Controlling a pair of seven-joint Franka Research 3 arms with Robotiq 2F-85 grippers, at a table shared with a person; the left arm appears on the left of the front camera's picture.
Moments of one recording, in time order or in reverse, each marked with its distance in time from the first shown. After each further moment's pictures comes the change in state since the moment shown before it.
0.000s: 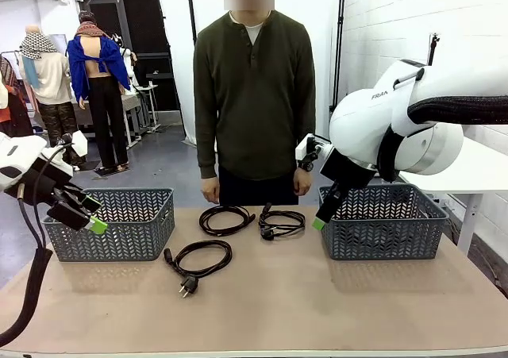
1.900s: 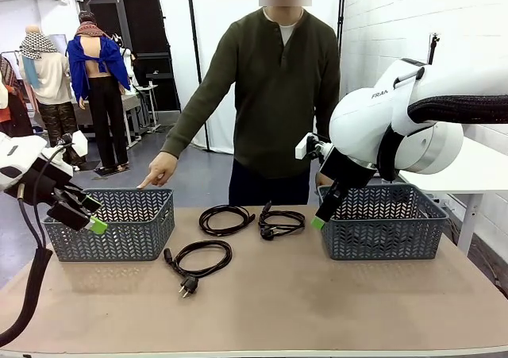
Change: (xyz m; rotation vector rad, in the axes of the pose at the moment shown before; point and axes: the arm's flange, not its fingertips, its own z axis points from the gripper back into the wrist) left arm 0.000 0.000 0.000 0.001 0.001 -0.002; right arm 0.001 0.000 0.001 -0.001 -0.002 0.000
